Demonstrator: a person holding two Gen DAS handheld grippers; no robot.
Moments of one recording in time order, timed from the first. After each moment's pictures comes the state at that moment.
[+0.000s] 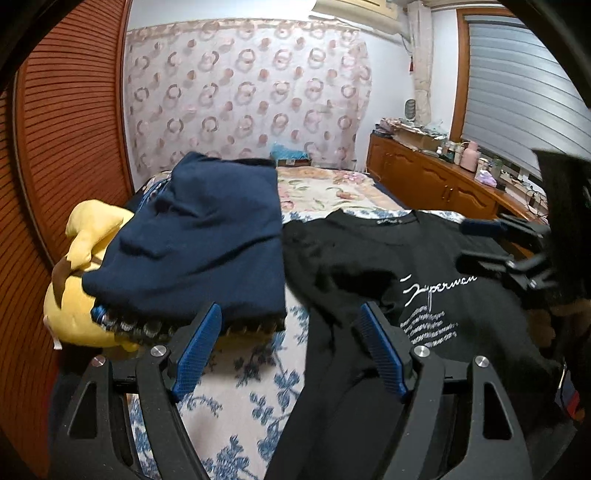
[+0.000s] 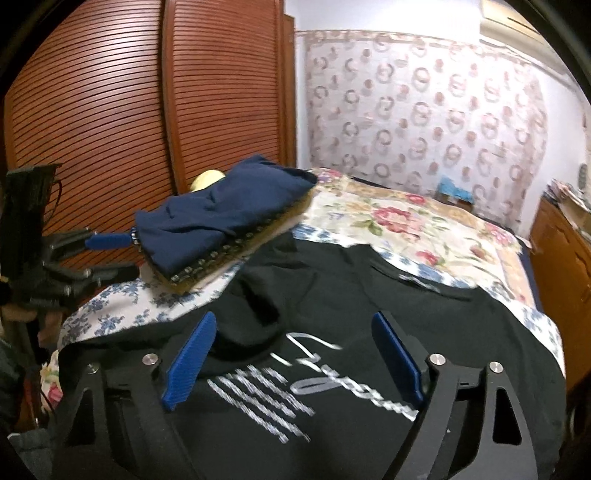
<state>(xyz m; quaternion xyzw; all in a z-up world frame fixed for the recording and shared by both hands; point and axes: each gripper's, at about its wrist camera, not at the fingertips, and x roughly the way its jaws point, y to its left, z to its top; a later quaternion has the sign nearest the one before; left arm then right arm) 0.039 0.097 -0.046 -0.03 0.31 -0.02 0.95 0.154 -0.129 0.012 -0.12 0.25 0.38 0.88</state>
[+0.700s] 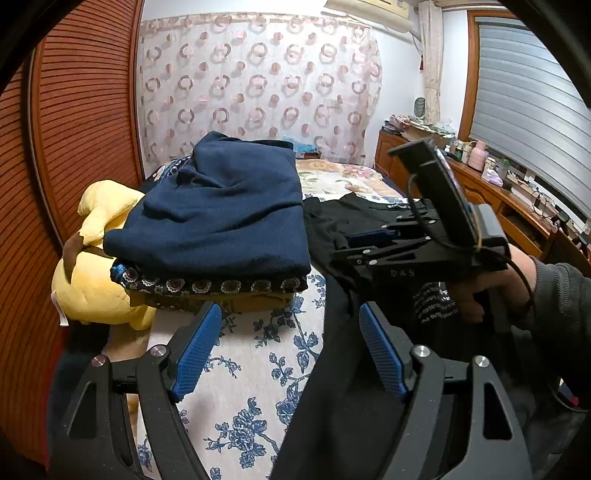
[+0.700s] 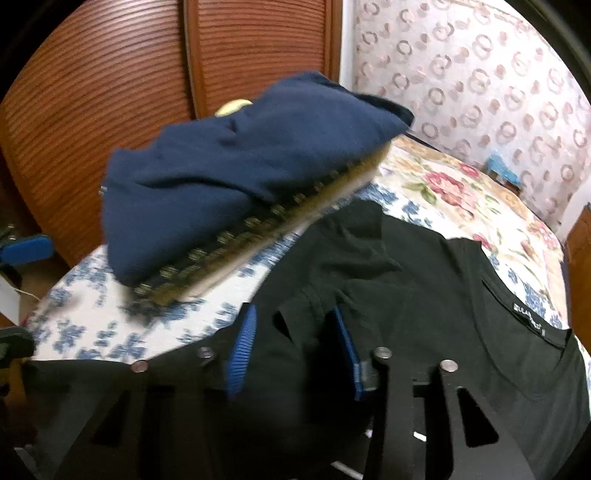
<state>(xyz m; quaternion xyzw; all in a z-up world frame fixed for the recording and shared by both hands) 0.012 0.116 -0.064 -0.04 0.31 -0.01 0.95 0.255 -0.043 -0.050 -0.21 0.34 0.41 0.82</state>
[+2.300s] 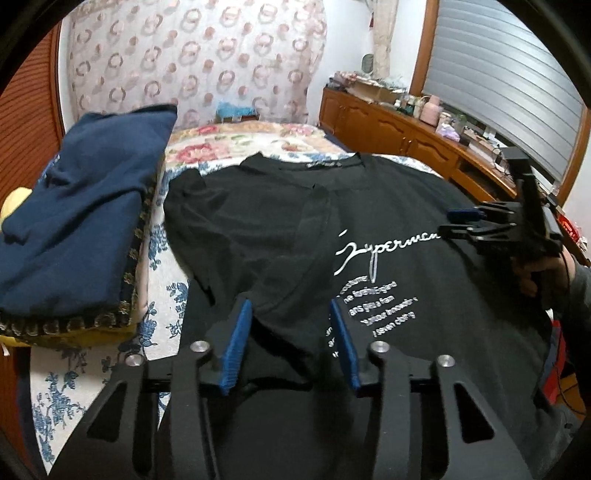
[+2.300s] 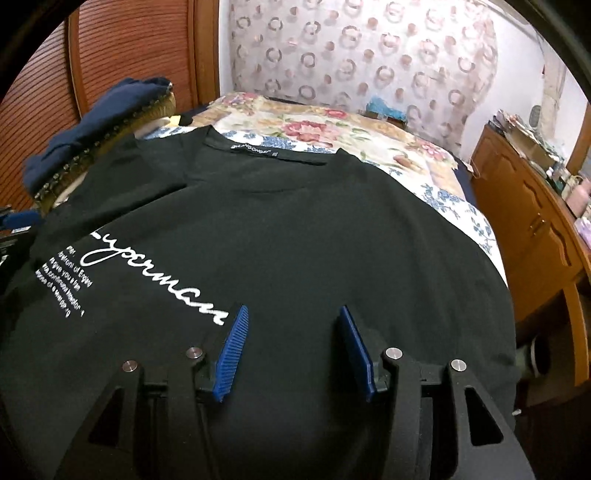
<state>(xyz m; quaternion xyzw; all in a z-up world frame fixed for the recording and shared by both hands) 0.082 0.028 -0.083 -0.02 0.39 -0.12 0.91 0.226 -0.288 -0.049 -0.16 0.38 0.23 0.88</state>
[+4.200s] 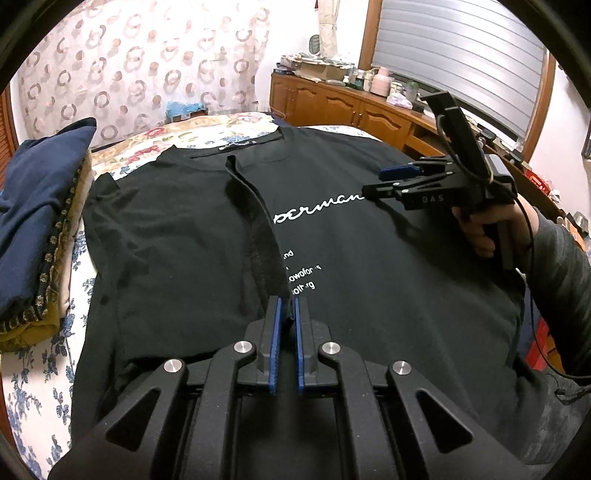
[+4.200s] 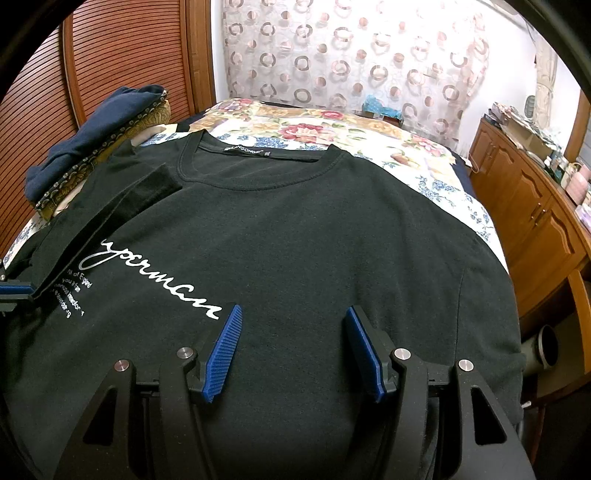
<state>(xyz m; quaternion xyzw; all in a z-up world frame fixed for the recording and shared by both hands) 0.055 -0.041 -0.085 0.02 0.40 -0.20 0.90 0.234 -0.300 -0.049 -0.14 0.38 0.24 0.89</state>
